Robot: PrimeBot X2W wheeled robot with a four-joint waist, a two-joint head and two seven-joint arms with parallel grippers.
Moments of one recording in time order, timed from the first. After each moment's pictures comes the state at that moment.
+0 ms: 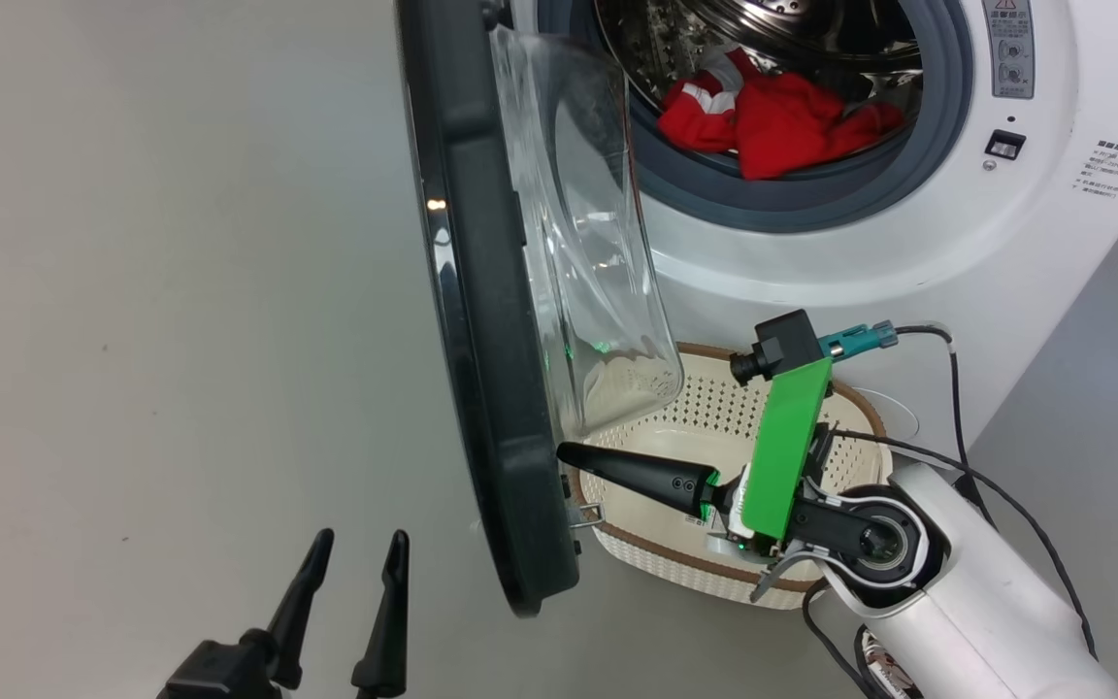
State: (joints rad) left arm -0.02 0.04 -0.17 0.16 -0.33 -0.03 -0.25; right arm -0.51 -0.11 0.47 0.32 1.60 0.13 0.66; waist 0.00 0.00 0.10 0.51
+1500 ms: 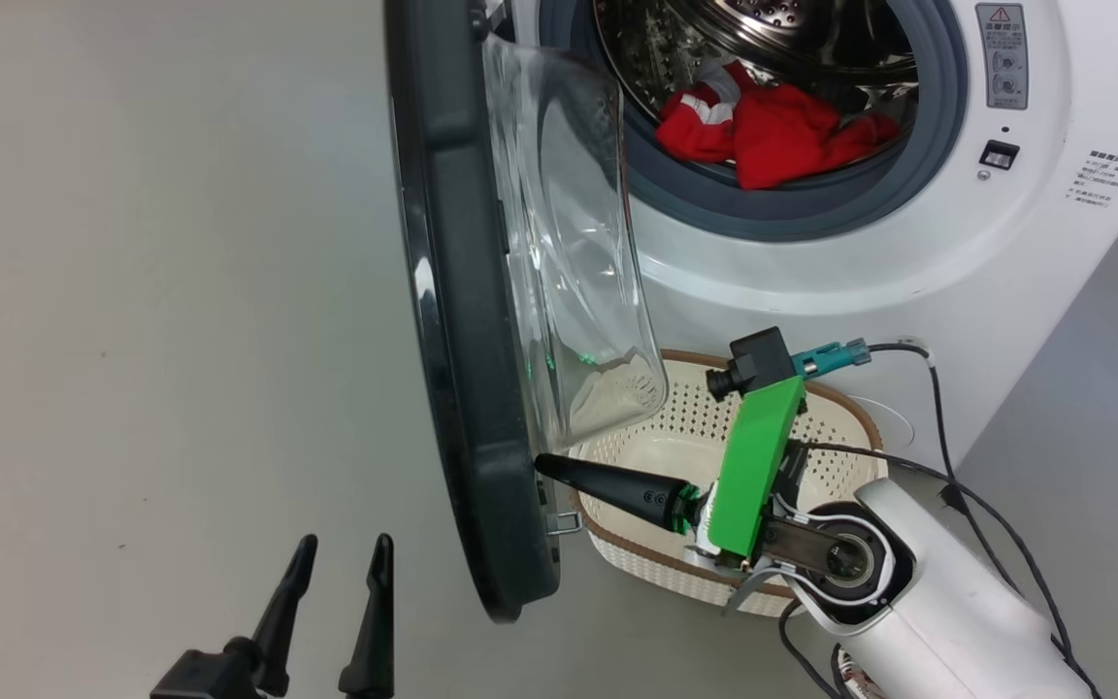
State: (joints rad) left arm 0.00 0.04 -0.15 0.13 -0.33 -0.03 -0.25; right arm -0.52 -0.08 0.53 0.36 1.58 0.13 0.59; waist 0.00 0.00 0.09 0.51
